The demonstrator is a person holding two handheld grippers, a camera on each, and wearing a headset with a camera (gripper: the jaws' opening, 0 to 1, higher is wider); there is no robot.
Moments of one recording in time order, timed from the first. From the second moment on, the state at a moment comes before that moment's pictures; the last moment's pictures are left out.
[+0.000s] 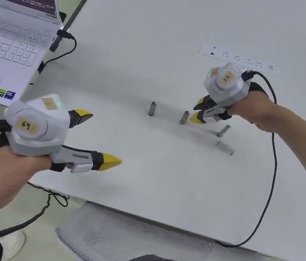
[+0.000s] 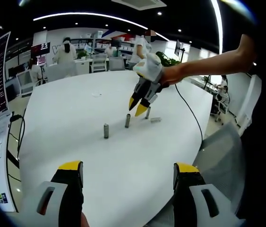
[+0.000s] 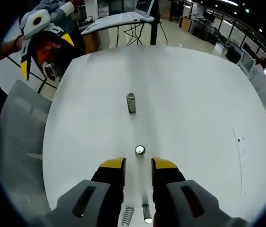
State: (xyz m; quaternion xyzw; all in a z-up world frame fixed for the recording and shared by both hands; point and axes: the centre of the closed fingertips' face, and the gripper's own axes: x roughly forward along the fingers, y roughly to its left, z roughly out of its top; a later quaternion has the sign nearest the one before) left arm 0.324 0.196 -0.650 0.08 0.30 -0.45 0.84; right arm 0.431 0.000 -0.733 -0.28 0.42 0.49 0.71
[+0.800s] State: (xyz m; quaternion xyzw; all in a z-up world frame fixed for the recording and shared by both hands) left arm 0.326 0.190 -0.635 0.09 0.28 -0.45 0.84; right arm 0.396 -0.028 -0.693 -0.19 0.38 0.42 0.80
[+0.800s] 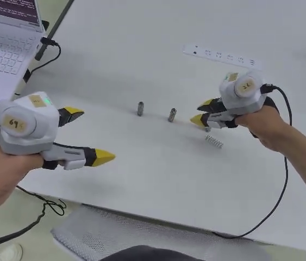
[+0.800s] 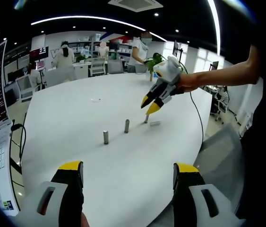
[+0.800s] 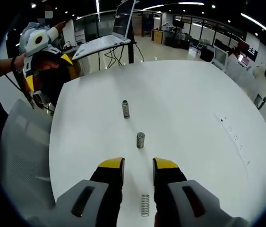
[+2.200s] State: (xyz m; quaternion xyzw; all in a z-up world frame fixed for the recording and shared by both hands) left arm 0.327 0.178 -0.625 0.10 0.27 -0.46 0.84; right arm 0.318 -0.101 -0.661 -0.05 0.32 0.28 0.90
